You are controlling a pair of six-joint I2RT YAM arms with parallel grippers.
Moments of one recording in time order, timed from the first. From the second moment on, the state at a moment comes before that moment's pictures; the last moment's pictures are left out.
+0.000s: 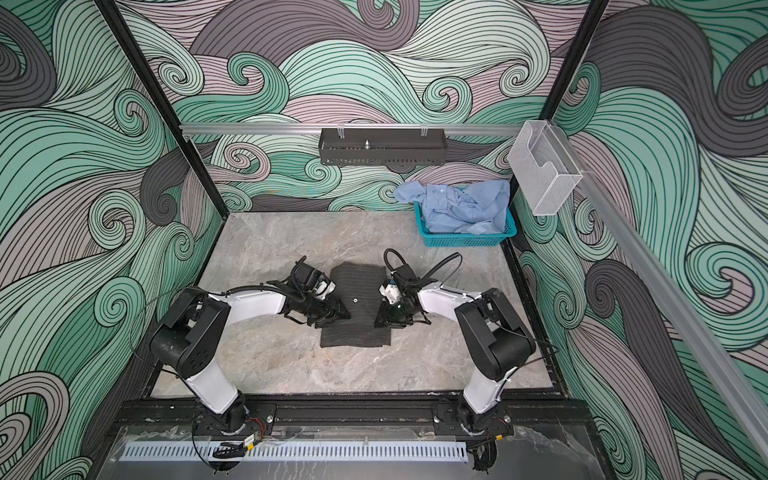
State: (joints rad) left arm -0.48 1.69 0.87 -0.31 0.58 -0.69; right arm 0.51 1.69 0.90 -0.48 -0.53 0.35
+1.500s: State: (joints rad) left arm -0.20 1.82 1.07 -0.44 0.48 -0.67; right arm 0.54 2.07 1.47 -0.67 -0.39 0.31
